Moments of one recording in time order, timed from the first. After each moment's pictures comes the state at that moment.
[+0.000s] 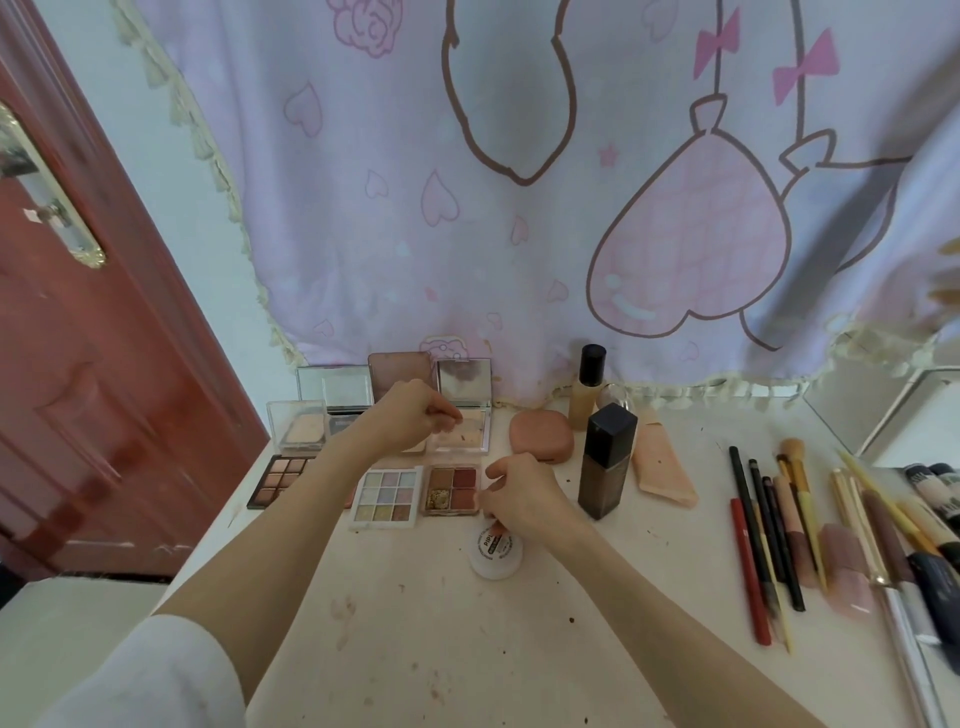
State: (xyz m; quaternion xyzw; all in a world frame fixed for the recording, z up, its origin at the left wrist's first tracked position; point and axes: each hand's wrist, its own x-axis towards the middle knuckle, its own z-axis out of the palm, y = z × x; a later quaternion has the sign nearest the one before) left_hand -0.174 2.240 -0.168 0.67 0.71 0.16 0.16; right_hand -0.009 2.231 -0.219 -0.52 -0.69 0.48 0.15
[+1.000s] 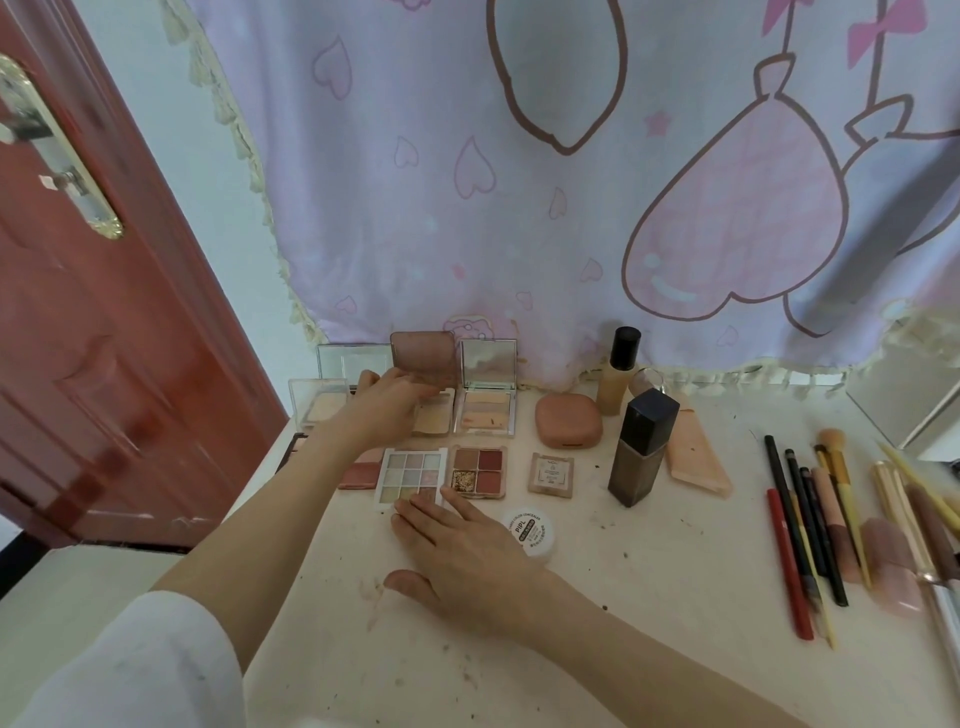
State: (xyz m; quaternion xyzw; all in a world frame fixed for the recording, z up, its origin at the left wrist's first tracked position) left_hand -0.223 2.232 -0.195 0.68 0.73 -0.01 0.00; right_hand -0.047 2.165 -0.238 -0.19 -0.98 0.11 0.01
